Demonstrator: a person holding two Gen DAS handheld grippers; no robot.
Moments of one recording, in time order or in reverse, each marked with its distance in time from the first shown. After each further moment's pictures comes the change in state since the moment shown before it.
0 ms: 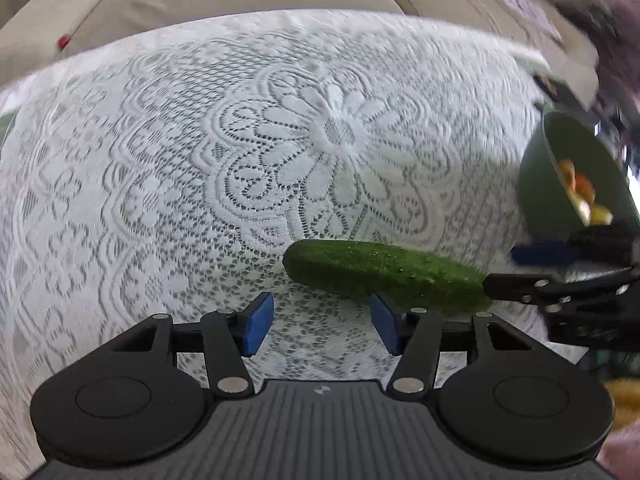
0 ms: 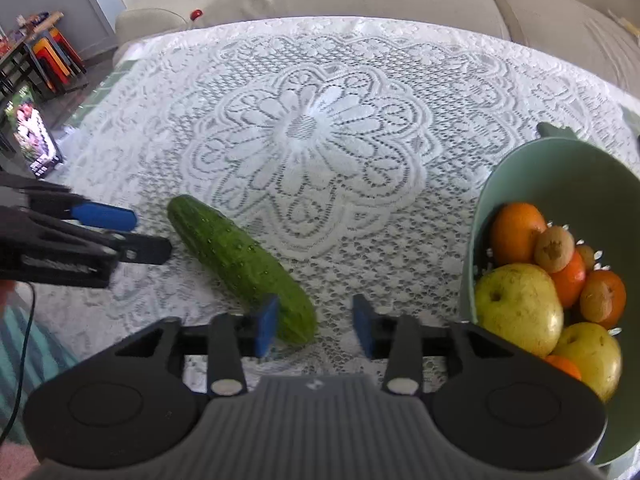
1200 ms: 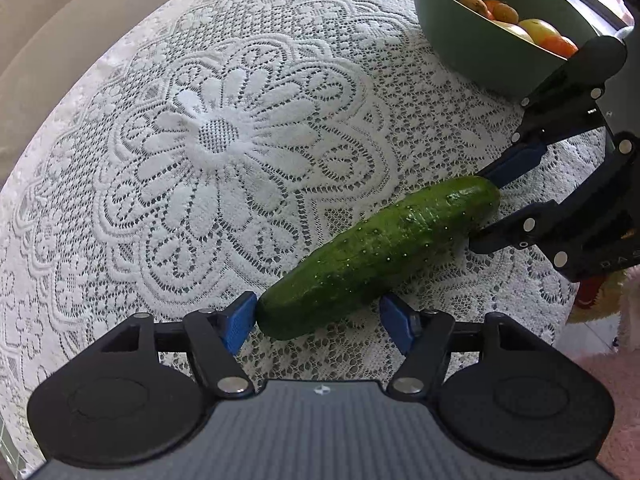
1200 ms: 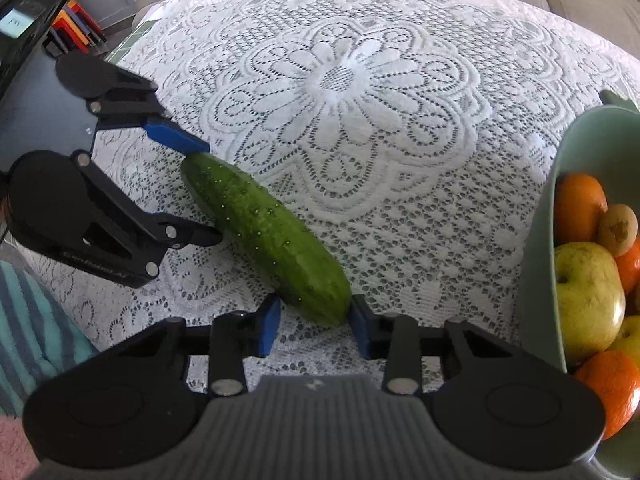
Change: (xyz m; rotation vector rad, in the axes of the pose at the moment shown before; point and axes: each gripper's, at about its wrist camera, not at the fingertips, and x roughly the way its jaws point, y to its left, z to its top) left arm 0.048 -0.024 0.019 0.631 0.136 -0.060; right arm 0.033 0.013 -0.007 -0.040 0.103 0.059
